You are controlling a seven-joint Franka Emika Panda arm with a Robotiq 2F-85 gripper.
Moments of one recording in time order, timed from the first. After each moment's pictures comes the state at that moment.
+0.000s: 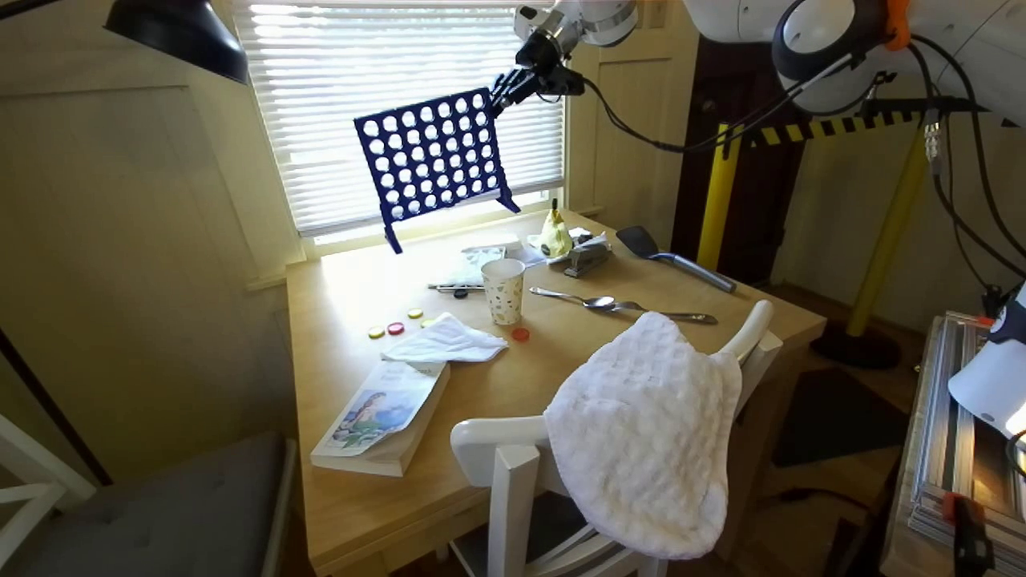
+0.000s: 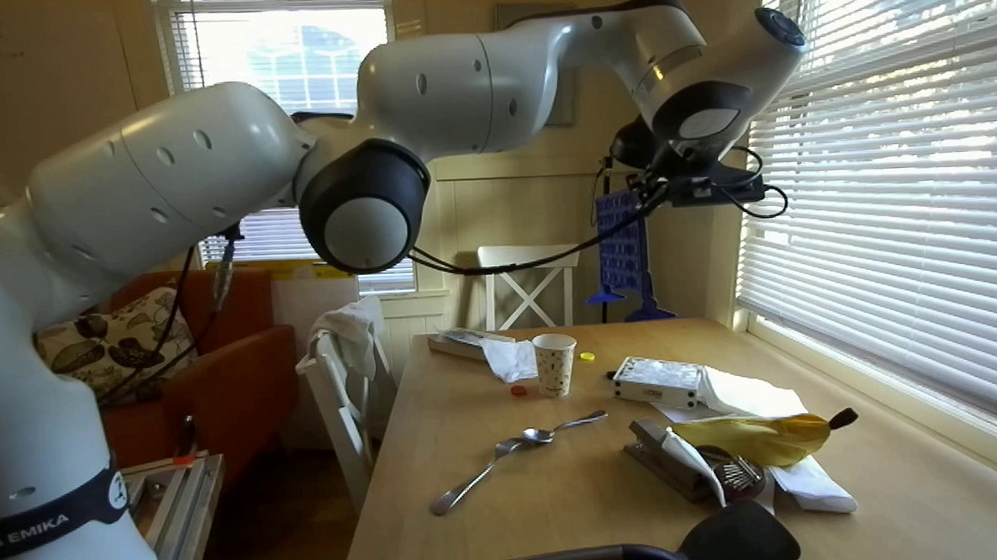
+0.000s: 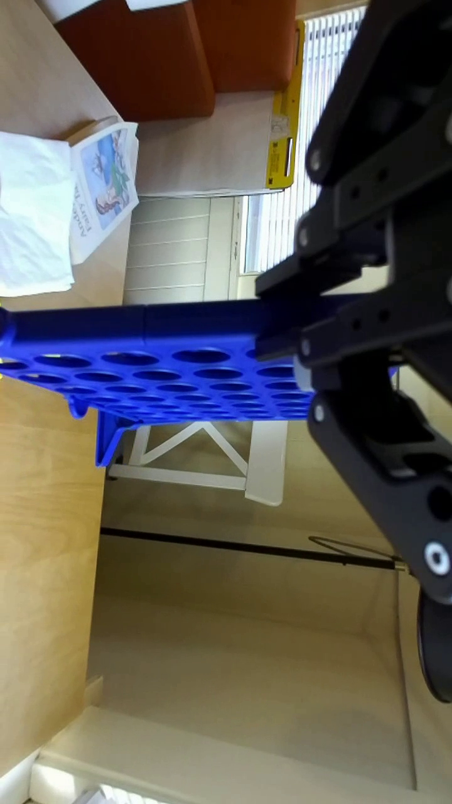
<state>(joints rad) -0.24 1.11 0.45 -0.43 0.47 1.66 -1.44</state>
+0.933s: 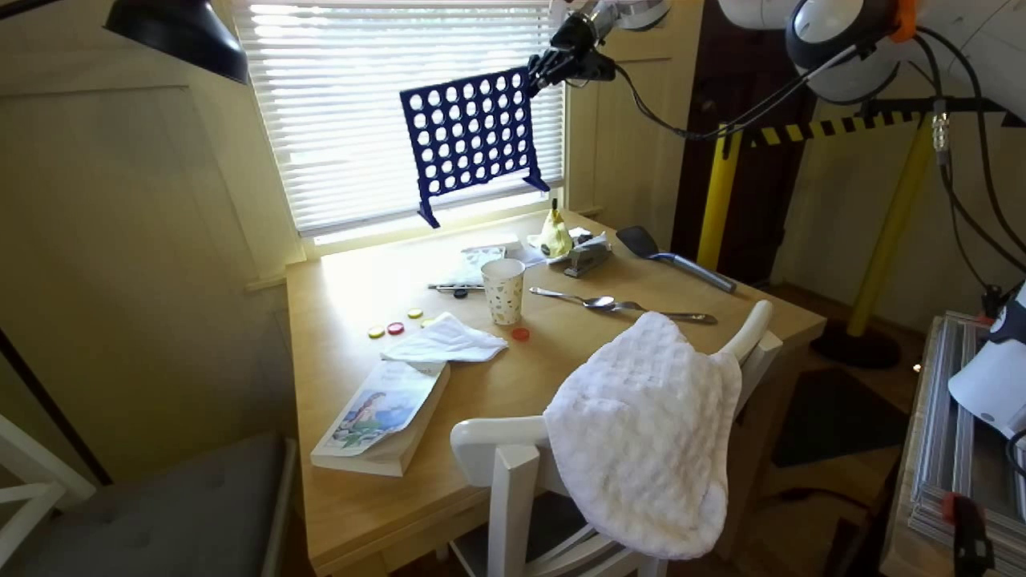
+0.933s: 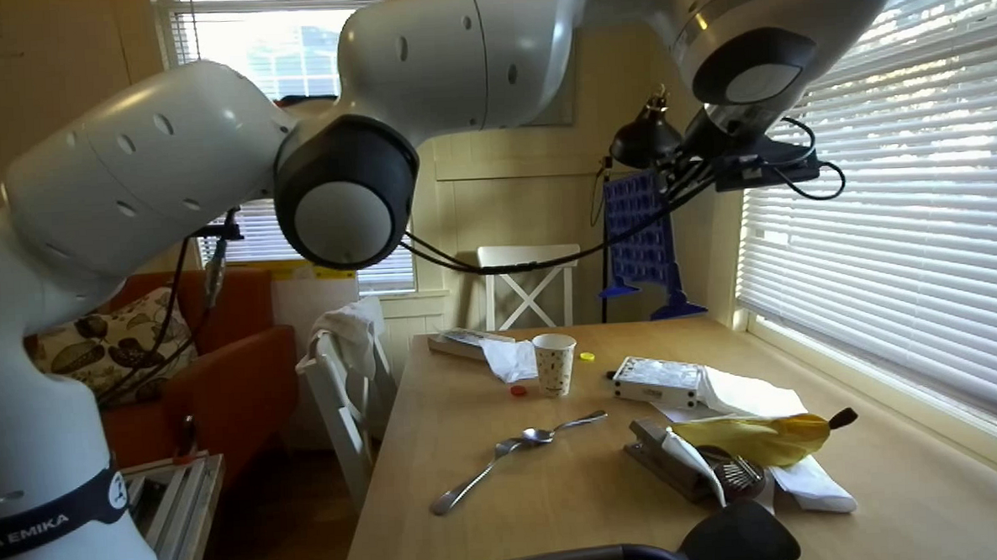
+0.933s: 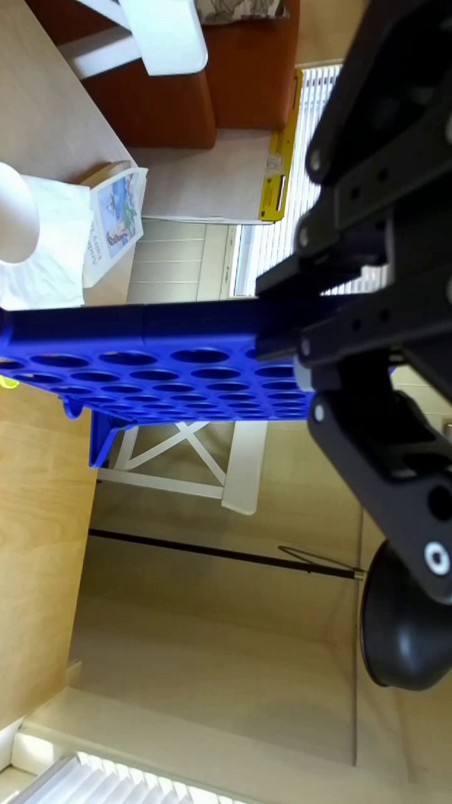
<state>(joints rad) -0.37 1.07 0.46 -0.43 0.53 1.53 -1.56</state>
